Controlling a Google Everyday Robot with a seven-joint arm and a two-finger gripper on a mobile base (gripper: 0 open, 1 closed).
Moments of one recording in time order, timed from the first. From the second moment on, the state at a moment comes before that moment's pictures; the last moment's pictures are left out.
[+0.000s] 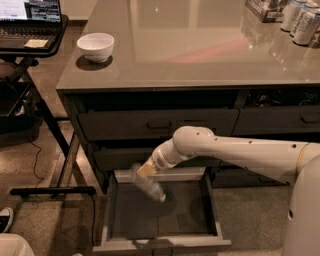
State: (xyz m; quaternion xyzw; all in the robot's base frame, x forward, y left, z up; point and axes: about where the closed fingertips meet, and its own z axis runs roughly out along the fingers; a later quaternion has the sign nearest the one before) arm 0.589 0.040 0.543 -0.43 0.84 0.23 0.23
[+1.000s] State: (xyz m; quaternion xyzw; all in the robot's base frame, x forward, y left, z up) arm 0.585 0.042 0.545 -0.44 0.83 0.25 0.23
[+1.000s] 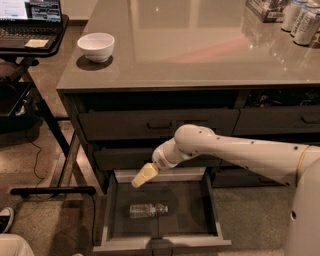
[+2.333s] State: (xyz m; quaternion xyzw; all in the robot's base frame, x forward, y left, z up) arm 0.536 -0.070 0.846 -0.43 0.89 0.05 0.17
